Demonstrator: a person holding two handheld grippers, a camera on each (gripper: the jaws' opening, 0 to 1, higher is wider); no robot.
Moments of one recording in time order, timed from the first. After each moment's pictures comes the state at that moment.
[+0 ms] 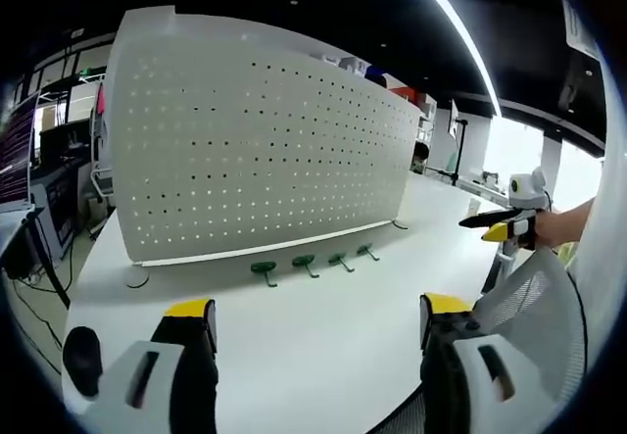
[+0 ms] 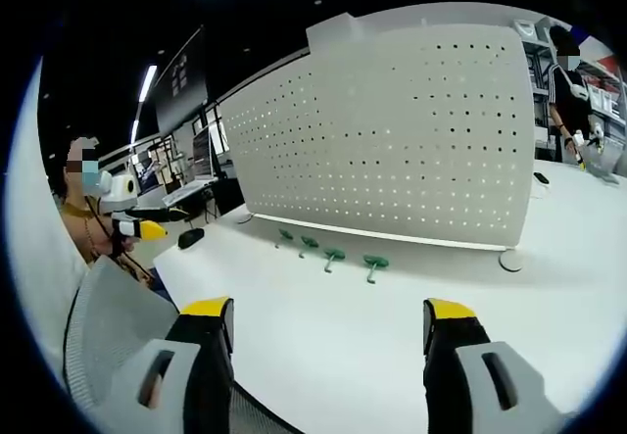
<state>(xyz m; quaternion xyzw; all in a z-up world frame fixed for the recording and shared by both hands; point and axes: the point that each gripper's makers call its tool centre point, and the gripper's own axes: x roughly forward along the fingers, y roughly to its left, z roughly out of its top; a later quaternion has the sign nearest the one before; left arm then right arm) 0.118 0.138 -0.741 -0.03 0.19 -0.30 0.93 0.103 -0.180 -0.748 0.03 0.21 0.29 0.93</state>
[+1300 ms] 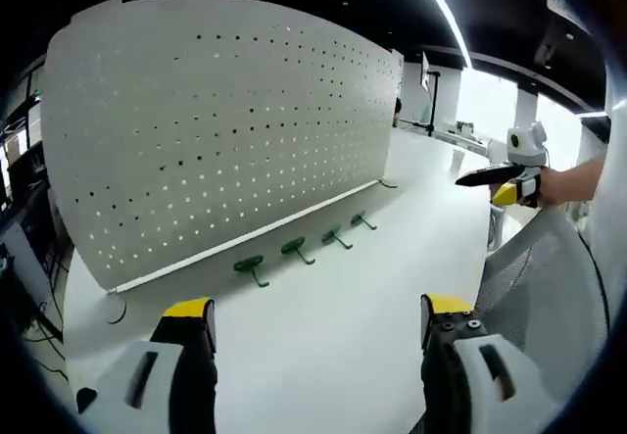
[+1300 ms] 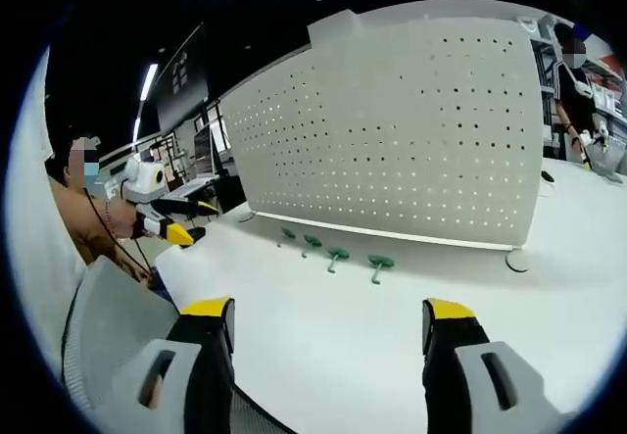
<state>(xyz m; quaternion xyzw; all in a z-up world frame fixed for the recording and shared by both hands) 0.165 0.107 -0.767 0.07 0.25 -0.38 0.89 0.110 -0.172 -0.751 0.03 0.22 0.29 0.93</state>
